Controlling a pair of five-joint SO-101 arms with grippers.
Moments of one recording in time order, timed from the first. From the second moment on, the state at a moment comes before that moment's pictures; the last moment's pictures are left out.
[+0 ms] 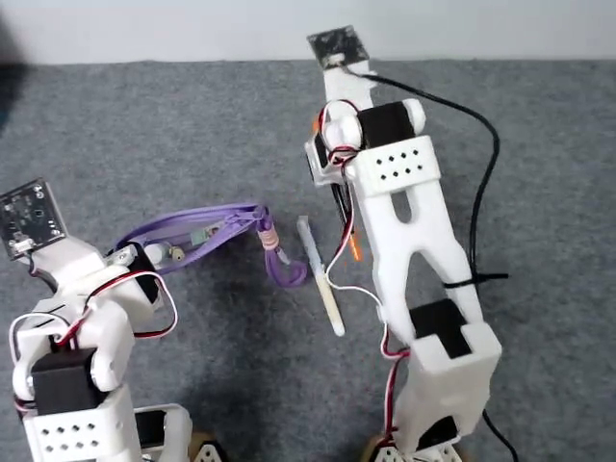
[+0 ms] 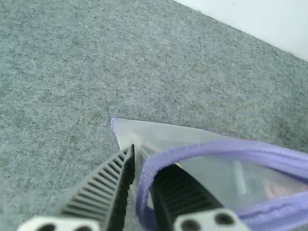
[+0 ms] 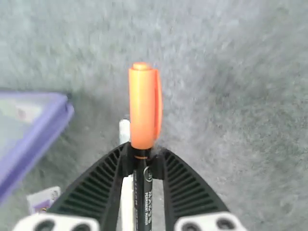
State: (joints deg) left arm -11.8 -65.1 40.5 79.2 22.8; right arm -19.6 16.3 -36.1 89.9 -3.3
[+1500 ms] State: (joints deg) left arm -11.7 -48.0 25.5 83.2 22.8; right arm -46.9 -7.2 -36.1 58.5 -8.6
